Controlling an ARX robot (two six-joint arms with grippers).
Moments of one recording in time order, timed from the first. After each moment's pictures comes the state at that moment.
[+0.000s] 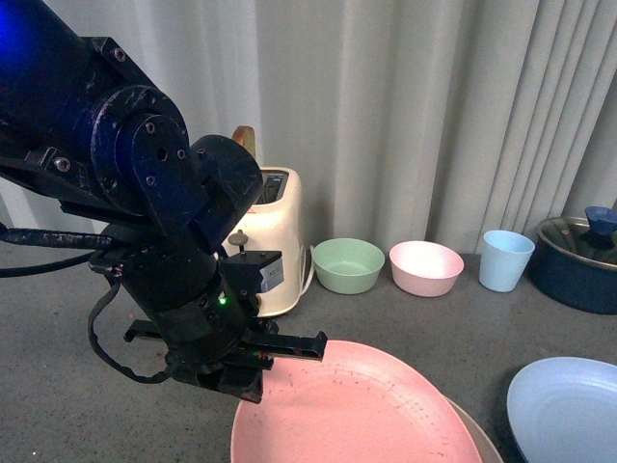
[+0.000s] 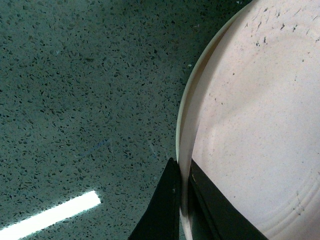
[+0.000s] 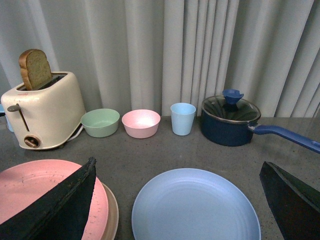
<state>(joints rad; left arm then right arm) -0.36 2.10 1.40 -0.47 0.15 -0.07 0.00 0.00 0.01 0.00 0.00 0.00</state>
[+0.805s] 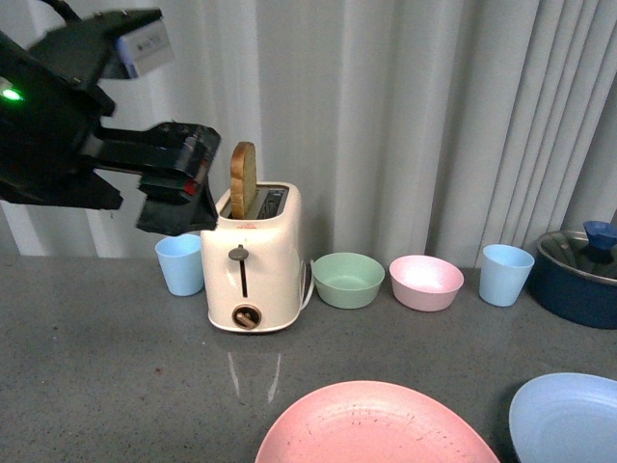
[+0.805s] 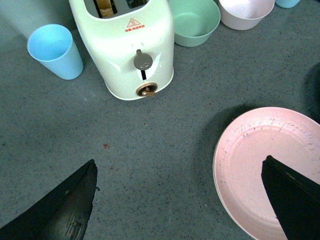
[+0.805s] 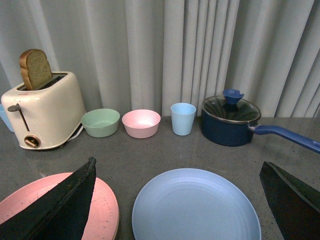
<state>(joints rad) -0.24 1.48 1.10 -0.25 0.07 0.12 0.00 0.00 0.01 0.00 0.00 0.00</state>
